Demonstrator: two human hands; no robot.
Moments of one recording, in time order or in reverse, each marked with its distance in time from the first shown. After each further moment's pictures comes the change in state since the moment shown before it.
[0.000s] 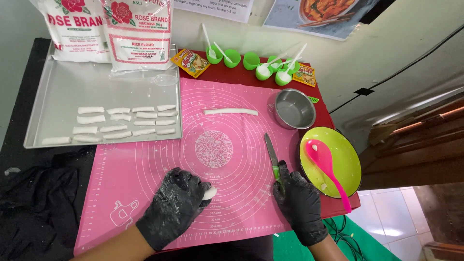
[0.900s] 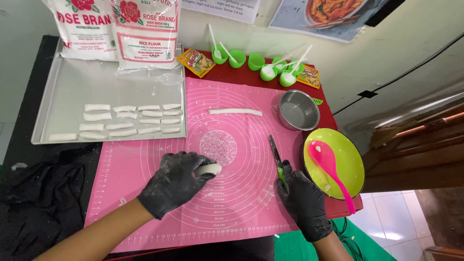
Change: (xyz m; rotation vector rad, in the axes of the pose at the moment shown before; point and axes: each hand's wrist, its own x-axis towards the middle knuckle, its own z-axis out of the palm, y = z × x) left_hand 0.035 -0.033 -0.012 -0.504 -0.223 -0.503; right_hand 0.011 0.004 -0.003 0.103 -0.113 0.018
